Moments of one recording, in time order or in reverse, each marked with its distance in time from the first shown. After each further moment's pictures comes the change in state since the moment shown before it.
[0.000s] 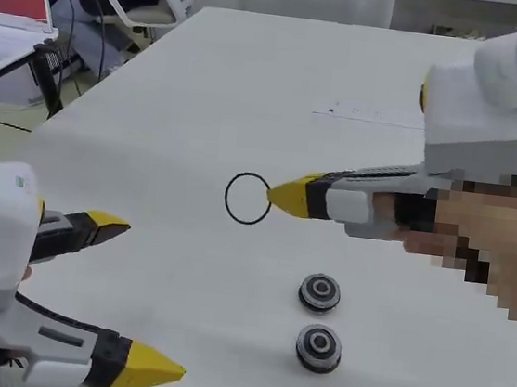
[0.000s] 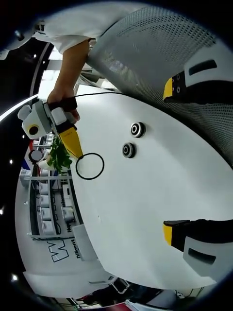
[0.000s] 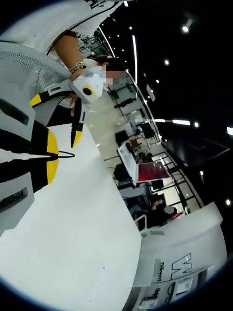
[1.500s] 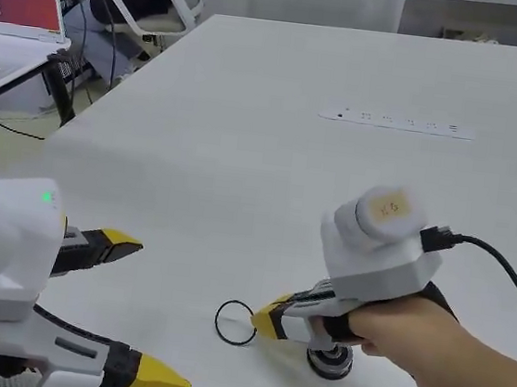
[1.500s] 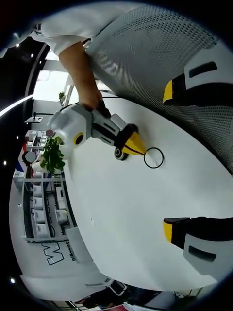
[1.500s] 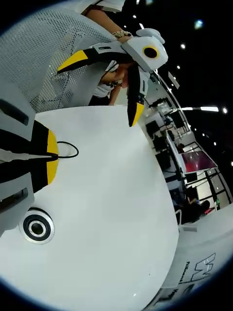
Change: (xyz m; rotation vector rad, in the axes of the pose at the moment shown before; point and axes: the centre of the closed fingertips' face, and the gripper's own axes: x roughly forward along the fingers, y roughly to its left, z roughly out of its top) left arm 0.003 -0.004 -0.011 -0.001 0.060 -0.020; right arm 0.050 -0.024 -0.137 0.063 0.295 -0.057
